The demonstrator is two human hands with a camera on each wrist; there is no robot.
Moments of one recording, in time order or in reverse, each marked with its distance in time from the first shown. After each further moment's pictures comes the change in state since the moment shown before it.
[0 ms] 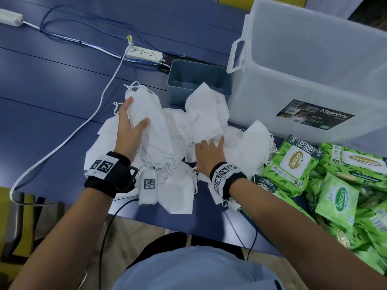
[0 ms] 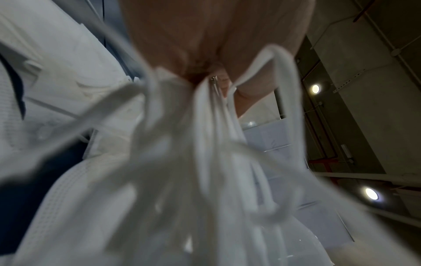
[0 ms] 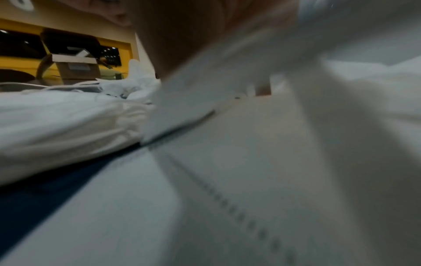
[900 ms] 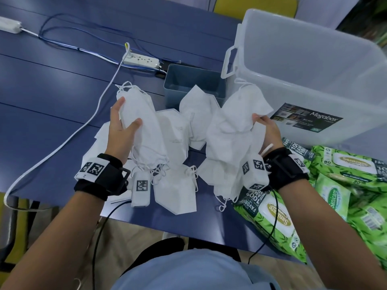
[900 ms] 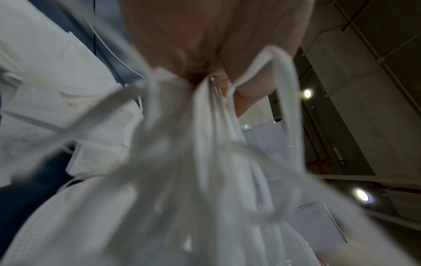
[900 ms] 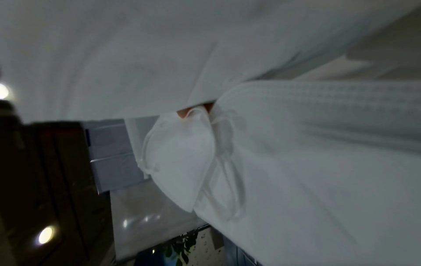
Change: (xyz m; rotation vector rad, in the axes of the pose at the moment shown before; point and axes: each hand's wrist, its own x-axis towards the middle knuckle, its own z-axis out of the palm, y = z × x) left_hand -0.003 0.013 -0.006 -0.007 0.010 0.028; right_hand -0.039 0.127 -0.051 2.110 0.525 0.422
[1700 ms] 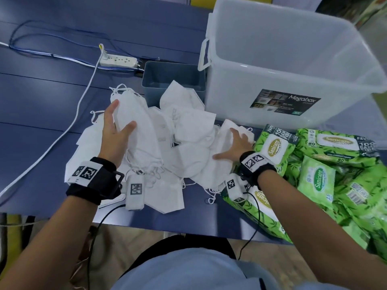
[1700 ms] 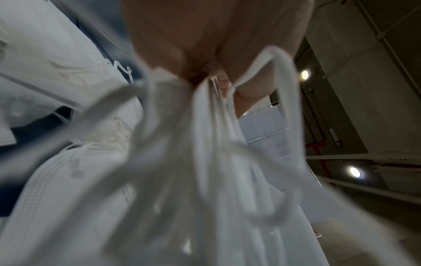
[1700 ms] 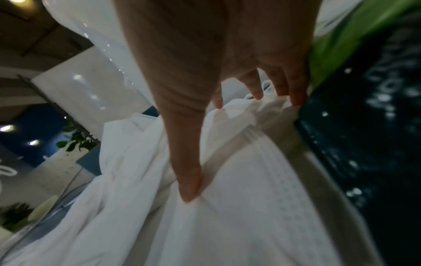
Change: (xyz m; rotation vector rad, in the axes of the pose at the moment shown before) left_hand -0.012 0.002 0.030 0.109 -0.062 0.001; right_hand 0.016 0.080 -0.047 -1.396 -0.107 0.202
